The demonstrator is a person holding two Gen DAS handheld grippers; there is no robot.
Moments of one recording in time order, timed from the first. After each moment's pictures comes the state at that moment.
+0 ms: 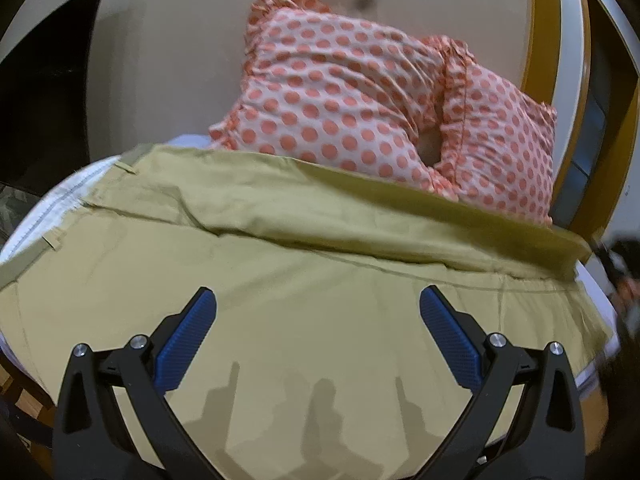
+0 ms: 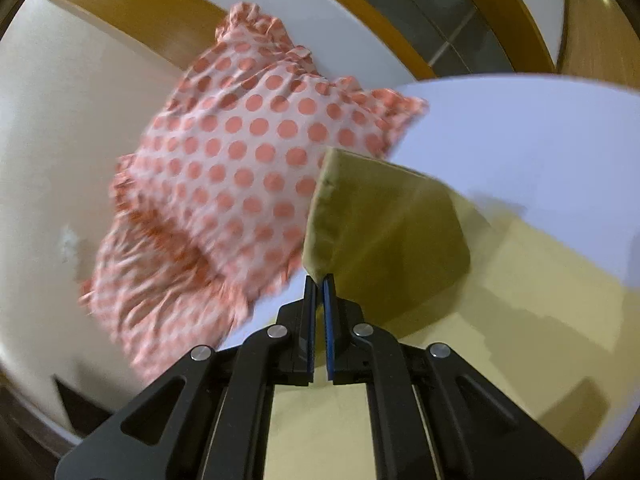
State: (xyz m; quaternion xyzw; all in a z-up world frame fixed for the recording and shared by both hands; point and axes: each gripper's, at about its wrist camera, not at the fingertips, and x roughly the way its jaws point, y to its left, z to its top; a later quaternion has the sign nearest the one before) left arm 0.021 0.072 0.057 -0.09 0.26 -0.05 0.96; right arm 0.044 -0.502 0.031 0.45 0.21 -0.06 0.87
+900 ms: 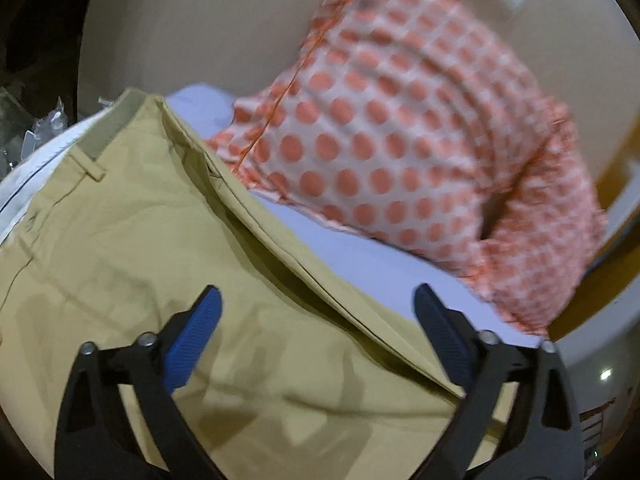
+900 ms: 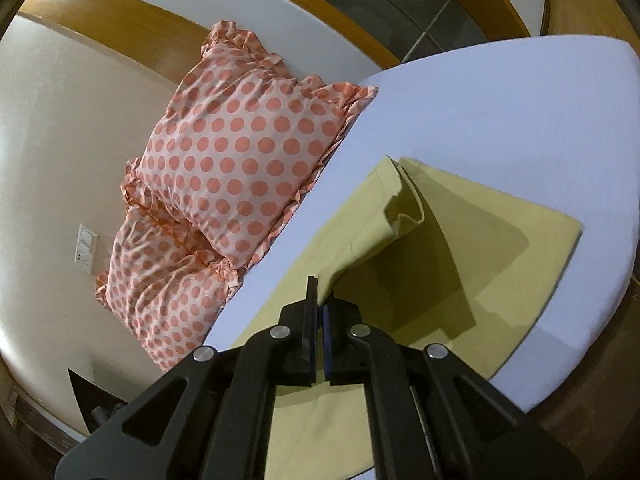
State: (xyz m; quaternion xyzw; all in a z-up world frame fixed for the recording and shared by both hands) left arm 0.226 0.154 0.074 -0.24 0.38 -0.02 0.89; right arm -0.021 -0.513 -0.011 0.48 0.19 -0.05 0.86
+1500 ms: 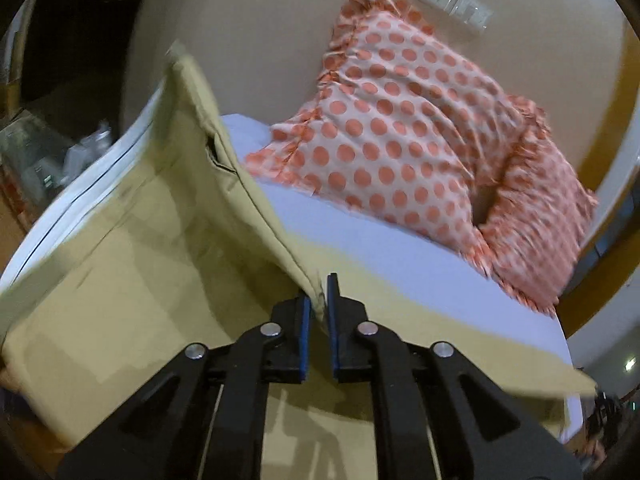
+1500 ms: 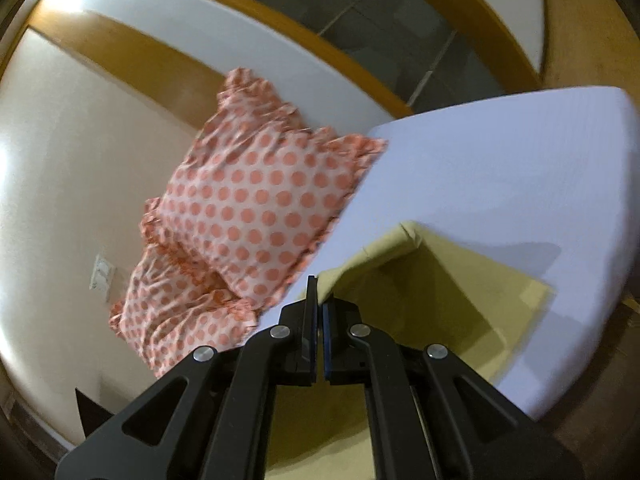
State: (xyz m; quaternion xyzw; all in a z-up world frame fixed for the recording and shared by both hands) left arm 0.058 0.173 0.079 -0.21 0.31 0.00 0.93; right arm -0.053 -0.531 0.019 0.48 0.13 -0.08 0.87
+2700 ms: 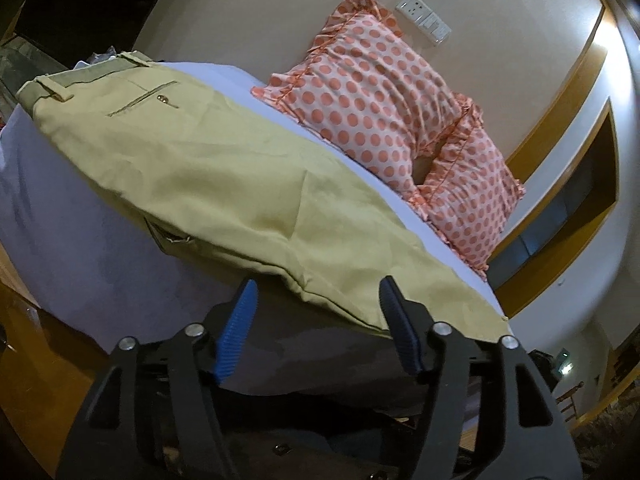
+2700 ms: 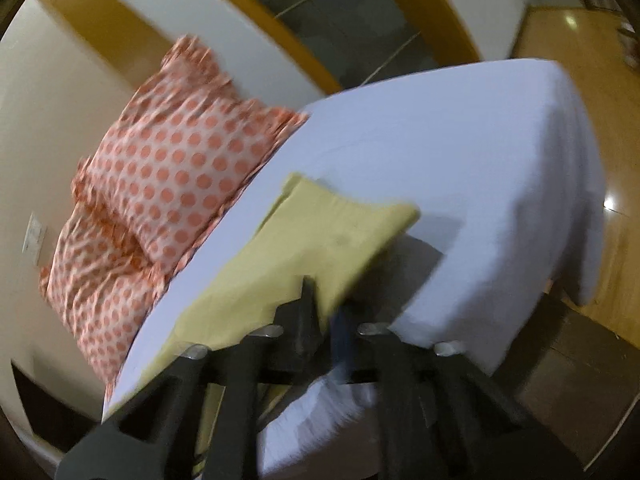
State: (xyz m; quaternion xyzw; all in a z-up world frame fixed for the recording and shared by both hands) left arm -0.076 0.195 -0.004 -0.30 0.28 -0.12 0.90; right arm -0.064 -0.527 -0.038 0.41 0.20 -0.16 0.88
